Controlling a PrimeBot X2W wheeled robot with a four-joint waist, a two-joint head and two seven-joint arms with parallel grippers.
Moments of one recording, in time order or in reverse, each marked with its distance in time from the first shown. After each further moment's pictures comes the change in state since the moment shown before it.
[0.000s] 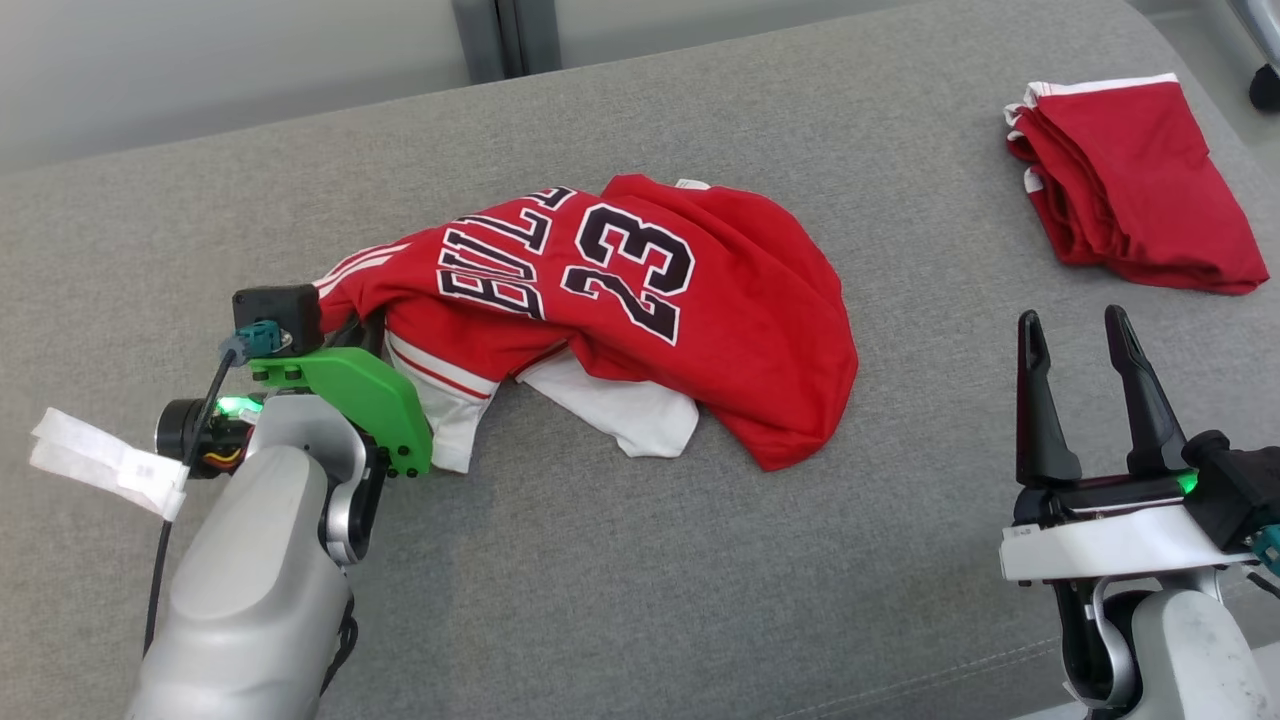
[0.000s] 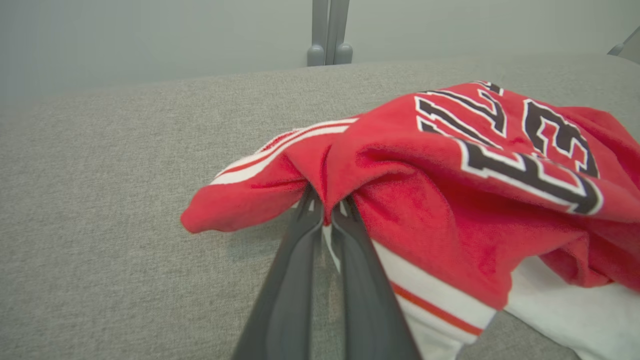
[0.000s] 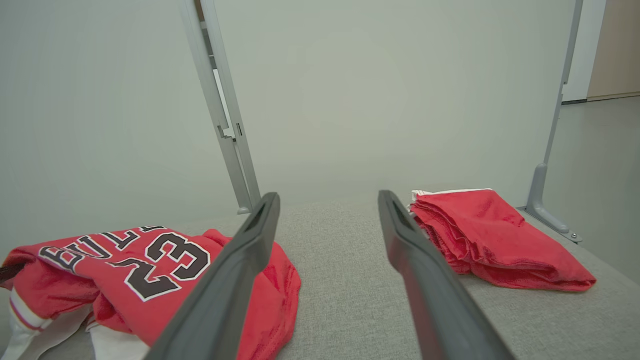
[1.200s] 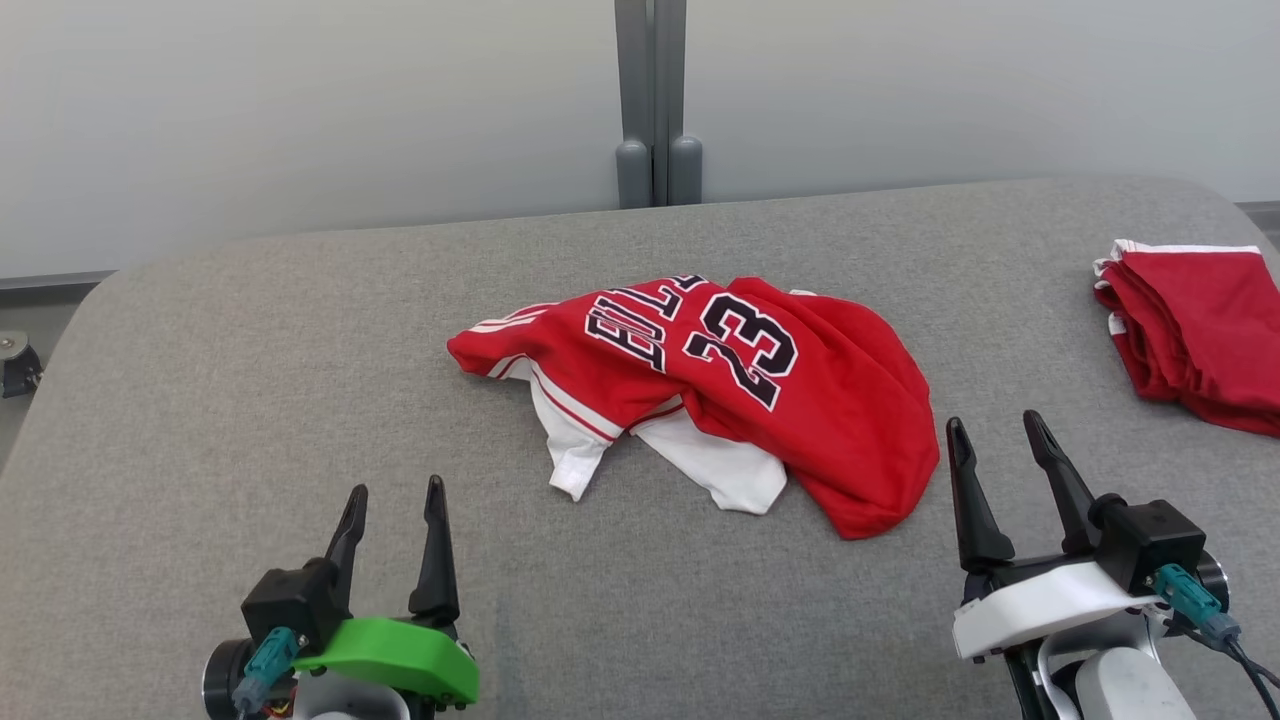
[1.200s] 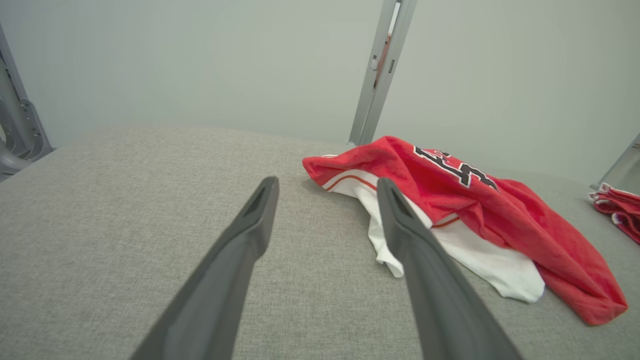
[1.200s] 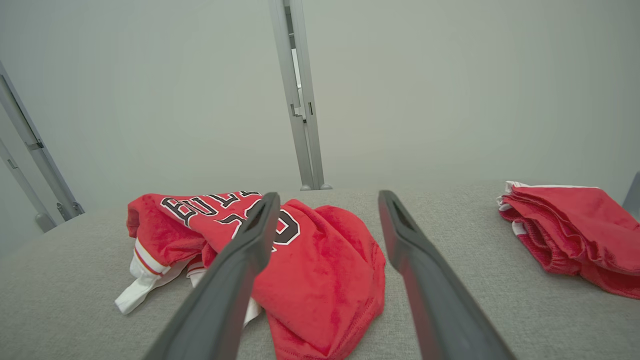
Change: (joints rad) left arm 0.545 -0.065 0.099 -0.415 0.057 0.028 -0.306; right arm 0.042 0.000 0.063 0.198 -0.032 0.000 0.000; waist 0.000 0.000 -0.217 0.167
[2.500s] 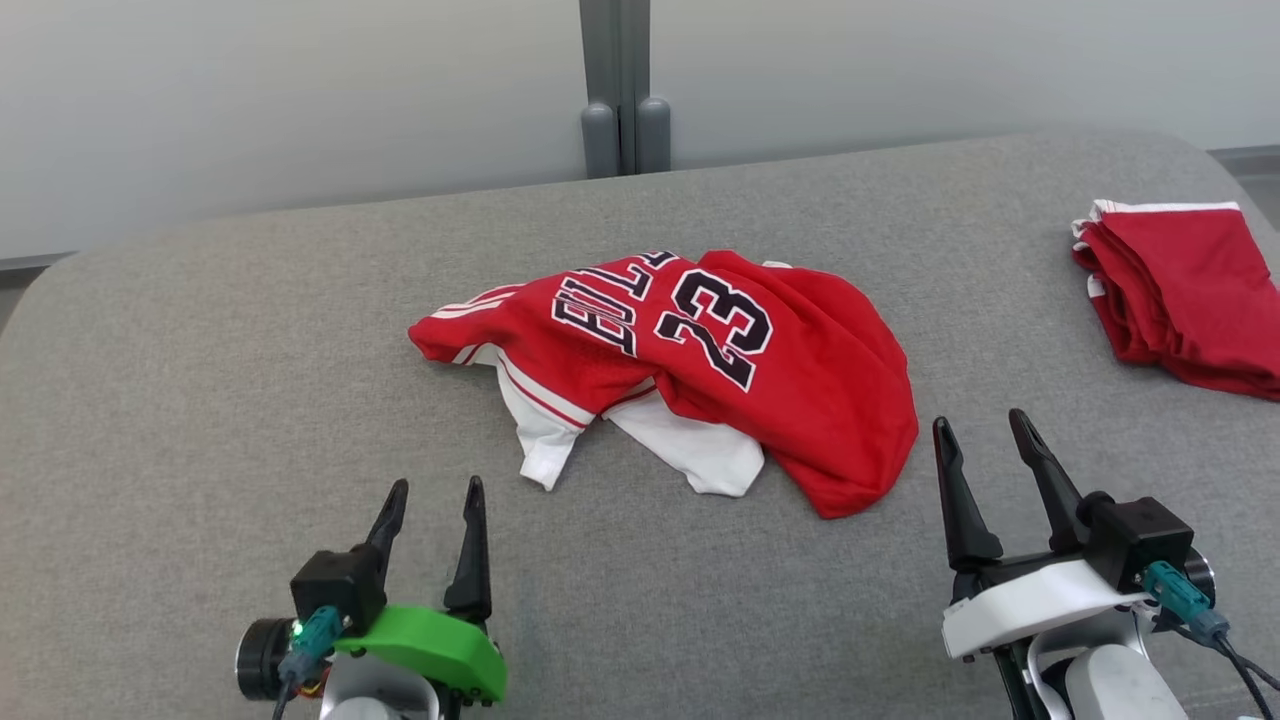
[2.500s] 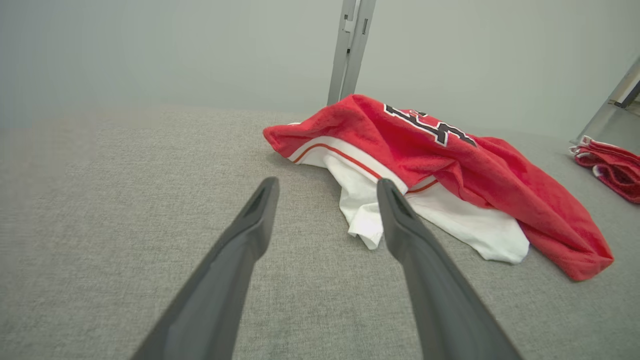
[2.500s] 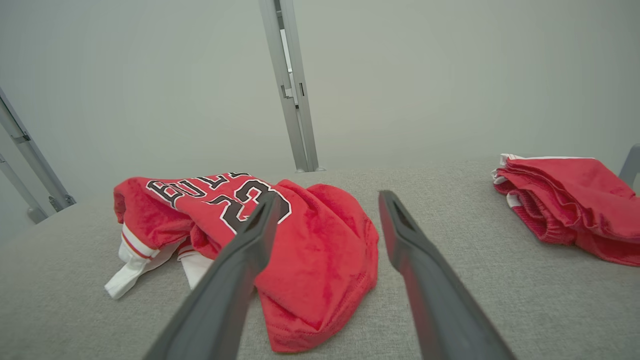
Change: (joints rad) left arm -0.012 -0.039 0.003 0.035 0.081 -0.043 0.027; right arm -0.002 0.000 0.023 0.006 0.015 0.000 0.000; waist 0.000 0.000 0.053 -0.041
